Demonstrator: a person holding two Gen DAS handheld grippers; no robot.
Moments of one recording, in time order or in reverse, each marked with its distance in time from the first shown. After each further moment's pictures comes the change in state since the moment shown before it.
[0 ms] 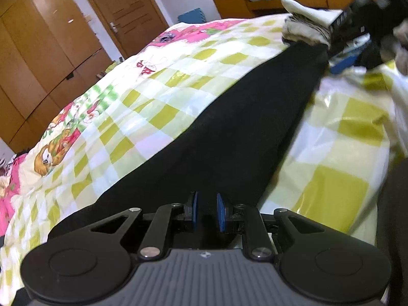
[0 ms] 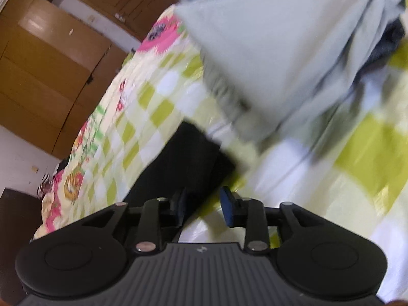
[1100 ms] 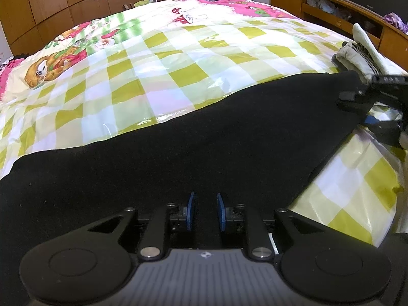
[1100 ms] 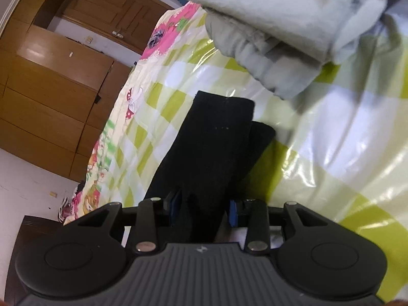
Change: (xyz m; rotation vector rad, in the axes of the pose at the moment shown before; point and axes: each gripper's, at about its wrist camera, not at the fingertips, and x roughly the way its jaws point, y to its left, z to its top) left arm 0.040 0.049 0.005 -0.403 0.167 -0.110; right arm 0.031 0.006 -0.024 0.134 -0.059 0.082
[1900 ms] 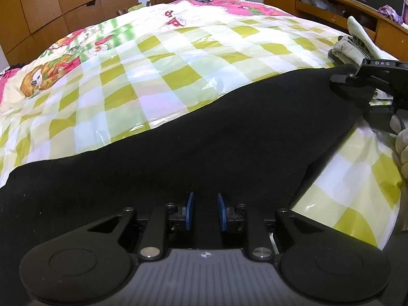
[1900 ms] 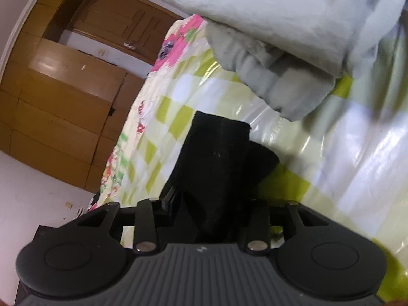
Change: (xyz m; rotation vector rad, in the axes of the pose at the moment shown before) left arm 0.009 -0.008 0.001 0.049 -0.014 0.005; right arm 0.018 -0.013 0.014 0.015 -0.047 0.101
